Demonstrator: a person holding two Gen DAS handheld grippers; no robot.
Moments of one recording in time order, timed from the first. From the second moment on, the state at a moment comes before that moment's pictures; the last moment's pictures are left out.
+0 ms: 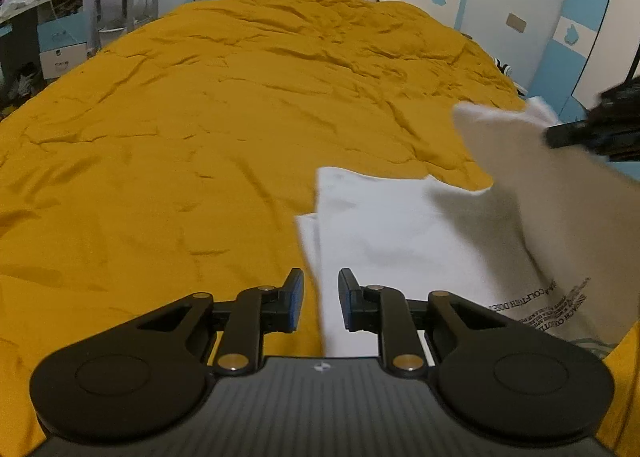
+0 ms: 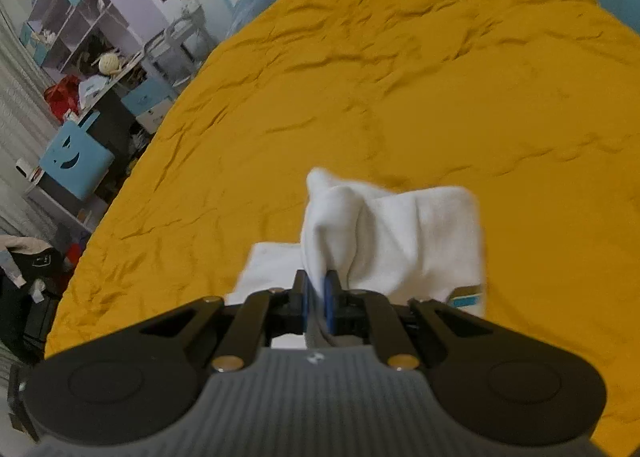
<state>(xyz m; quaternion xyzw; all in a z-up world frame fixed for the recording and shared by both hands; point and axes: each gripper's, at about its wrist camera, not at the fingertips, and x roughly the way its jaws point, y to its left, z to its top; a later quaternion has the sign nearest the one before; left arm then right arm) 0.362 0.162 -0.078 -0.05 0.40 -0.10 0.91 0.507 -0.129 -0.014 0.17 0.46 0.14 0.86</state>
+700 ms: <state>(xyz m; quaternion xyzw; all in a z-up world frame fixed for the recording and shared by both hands) 0.384 0.222 -0.104 -0.10 0.43 -0.06 0.90 0.550 0.048 -0.128 0.12 0.54 0.12 0.83</state>
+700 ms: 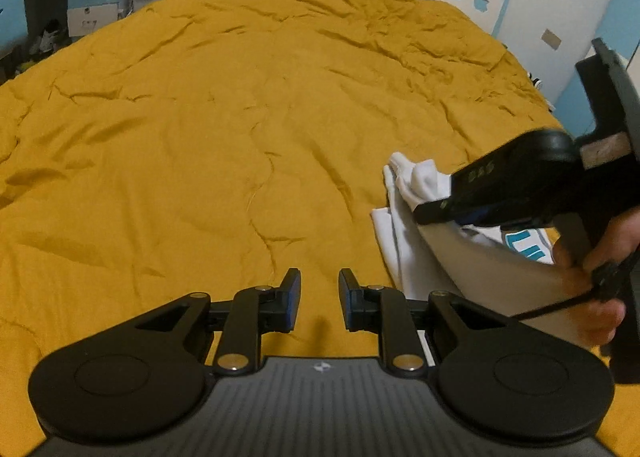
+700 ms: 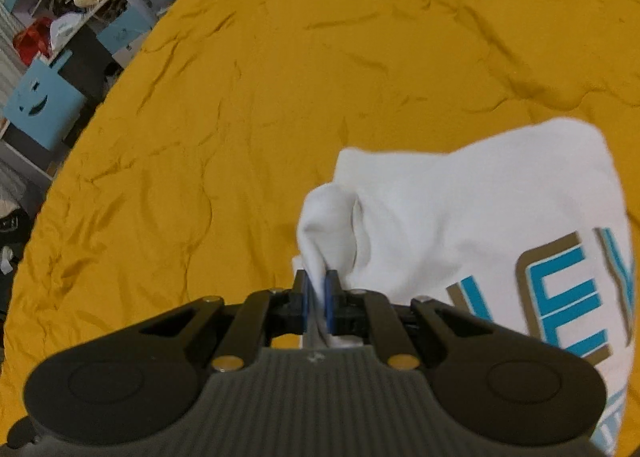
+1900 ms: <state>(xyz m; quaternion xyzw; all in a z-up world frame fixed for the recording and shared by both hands) 0.328 0.202 -0.139 -0.33 0.46 -0.13 0.81 0.292 -0.131 -0.132 -0.03 0.45 0.16 0.88</state>
